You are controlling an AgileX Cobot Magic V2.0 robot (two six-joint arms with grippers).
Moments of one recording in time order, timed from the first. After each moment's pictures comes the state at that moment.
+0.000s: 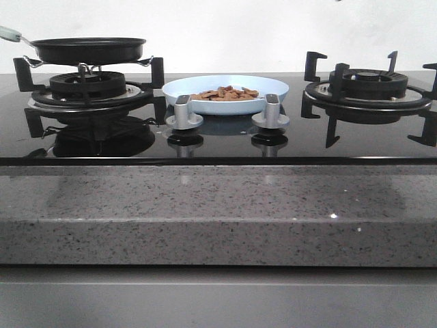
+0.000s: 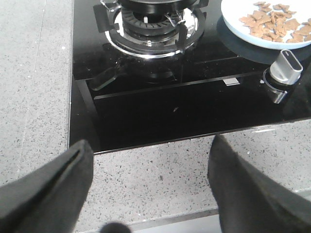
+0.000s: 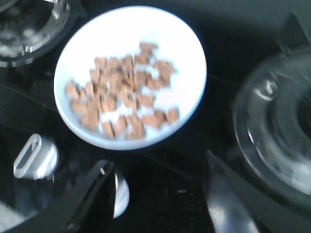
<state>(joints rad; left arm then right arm) -0.31 0.59 -0.78 0.12 0.85 -0.12 0.22 1.53 -1.54 0.29 0.92 -0.17</state>
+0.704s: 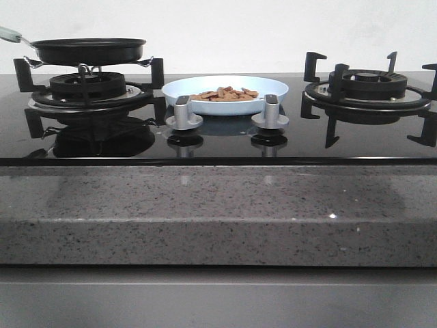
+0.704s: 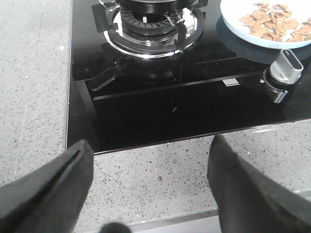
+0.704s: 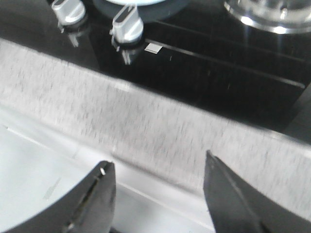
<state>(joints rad) -0.31 0.59 -0.76 0.12 0.83 -0.12 0.22 0.54 -0.68 0.25 0.88 -0.17</state>
